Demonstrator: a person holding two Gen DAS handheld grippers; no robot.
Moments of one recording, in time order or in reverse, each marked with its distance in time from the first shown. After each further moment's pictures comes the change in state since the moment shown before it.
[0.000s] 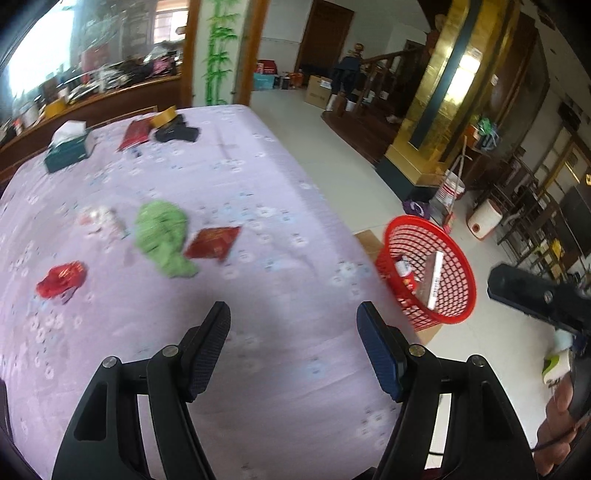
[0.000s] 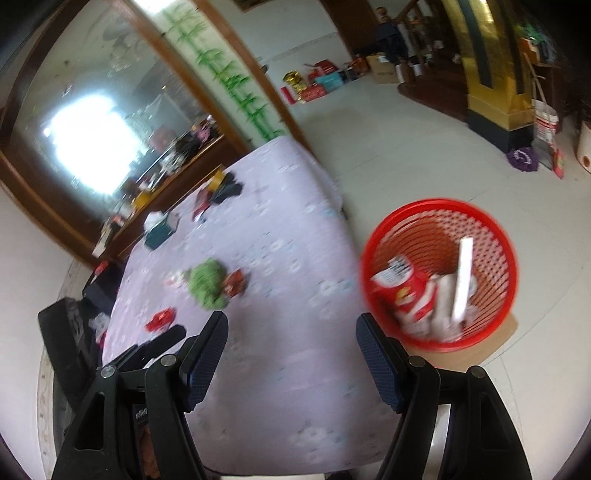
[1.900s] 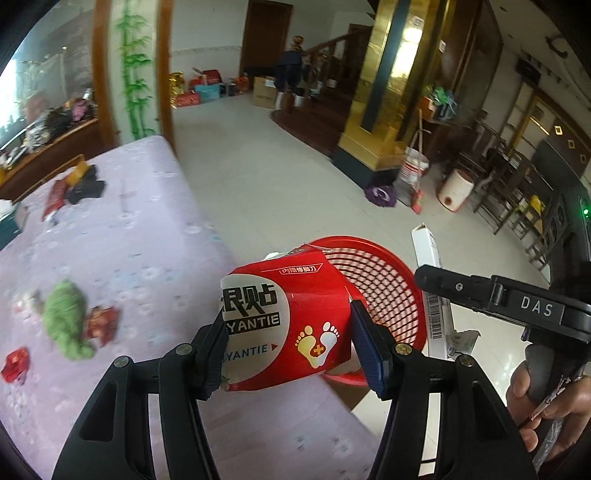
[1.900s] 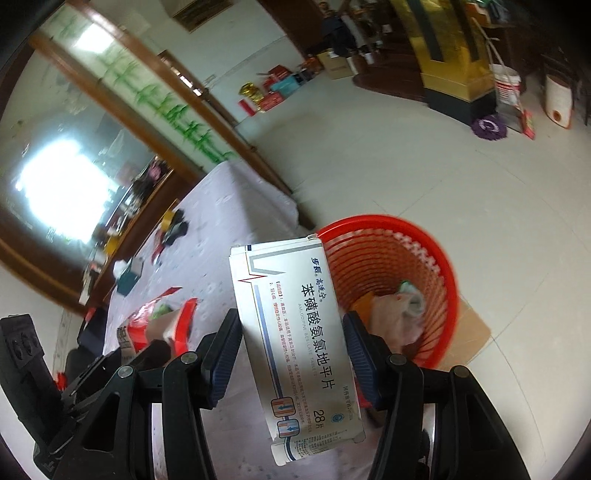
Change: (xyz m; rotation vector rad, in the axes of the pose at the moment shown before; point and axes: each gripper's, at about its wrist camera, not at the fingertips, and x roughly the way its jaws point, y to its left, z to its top) left arm 0.073 -0.155 0.058 0.215 0.016 -0.099; right arm -0.009 -0.148 0.049 0.215 -0.063 -0.065
